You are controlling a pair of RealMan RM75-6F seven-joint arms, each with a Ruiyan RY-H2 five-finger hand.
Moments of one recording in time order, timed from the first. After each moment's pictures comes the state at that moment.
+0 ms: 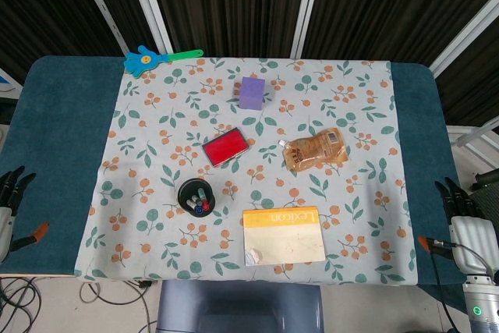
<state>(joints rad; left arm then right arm) -0.08 -1.08 -0.04 -1.65 1.51 1.51 0.00 0.05 -1.14 0.10 -1.64 -1.43 1.49 -0.07</state>
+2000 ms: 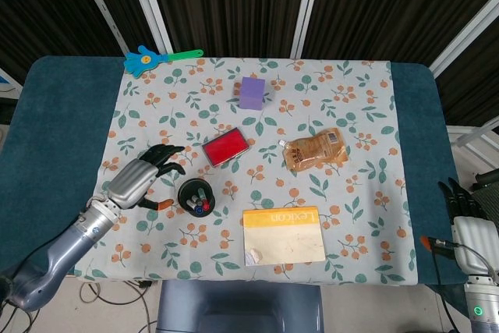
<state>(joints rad) -0.63 -1.23 -0.14 -1.67 1.51 0.93 -0.18 0.05 -1.14 0.10 -1.65 -1.41 1.49 -0.08</state>
